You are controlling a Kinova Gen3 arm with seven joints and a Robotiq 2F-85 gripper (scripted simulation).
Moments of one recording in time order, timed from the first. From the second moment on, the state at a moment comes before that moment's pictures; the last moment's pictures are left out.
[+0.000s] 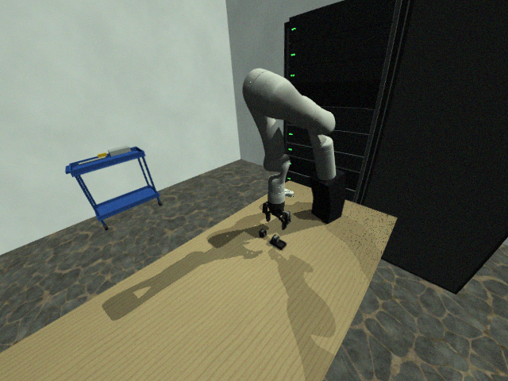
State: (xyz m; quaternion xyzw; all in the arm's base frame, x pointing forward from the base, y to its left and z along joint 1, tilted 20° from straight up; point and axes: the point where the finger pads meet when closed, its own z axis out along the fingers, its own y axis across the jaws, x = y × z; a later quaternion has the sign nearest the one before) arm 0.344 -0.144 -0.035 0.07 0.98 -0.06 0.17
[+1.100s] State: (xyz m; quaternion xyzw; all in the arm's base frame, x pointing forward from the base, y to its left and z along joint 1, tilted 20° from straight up) arm 0.342 -0.175 -0.045 0.38 0.91 -0.01 0.17
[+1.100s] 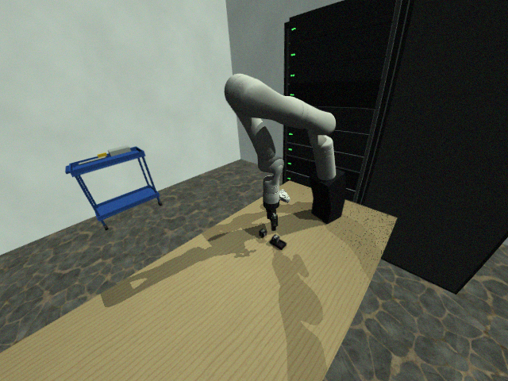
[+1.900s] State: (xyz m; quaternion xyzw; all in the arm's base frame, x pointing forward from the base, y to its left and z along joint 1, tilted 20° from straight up) arm 0.337 -0.224 -0.046 0.71 0.68 0.06 0.16
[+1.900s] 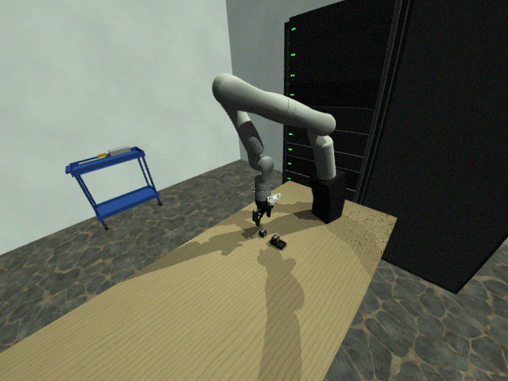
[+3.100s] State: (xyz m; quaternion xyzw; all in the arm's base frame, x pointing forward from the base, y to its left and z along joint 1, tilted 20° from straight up) arm 0.333 -0.234 -0.045 0.73 0.66 0.07 0.16
